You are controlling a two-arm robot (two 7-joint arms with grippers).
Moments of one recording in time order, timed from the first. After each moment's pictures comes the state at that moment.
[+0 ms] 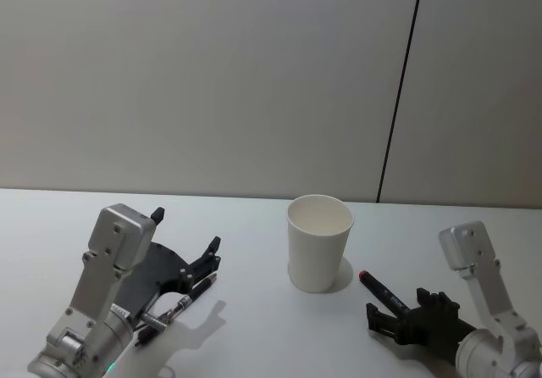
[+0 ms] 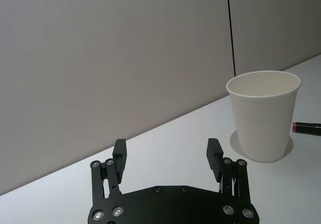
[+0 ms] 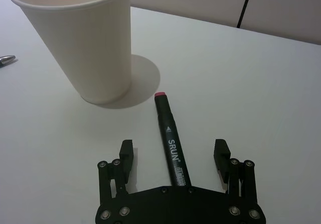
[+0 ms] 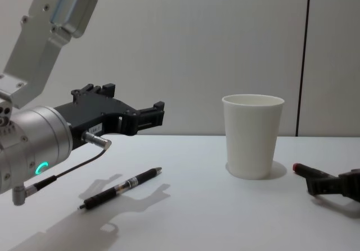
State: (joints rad) left arm -0.24 0.38 0.45 -1.63 -0.20 0.01 -0.01; right arm 0.15 0.34 -0.22 -1.64 0.25 0.56 0.17
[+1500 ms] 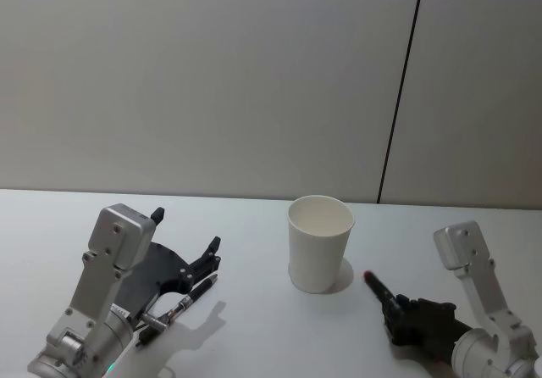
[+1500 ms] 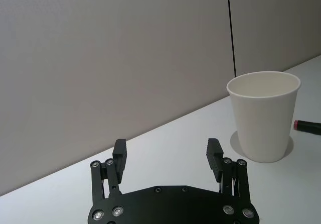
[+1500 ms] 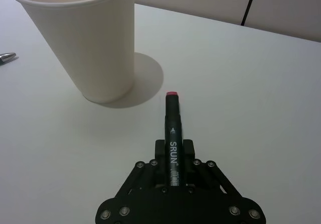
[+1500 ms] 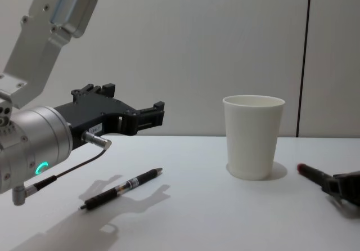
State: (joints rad) left arm -0.24 0.38 0.45 -1.63 -0.20 0.01 -0.01; right arm 0.16 0.33 -0.22 -1.64 0.24 0.59 0.18
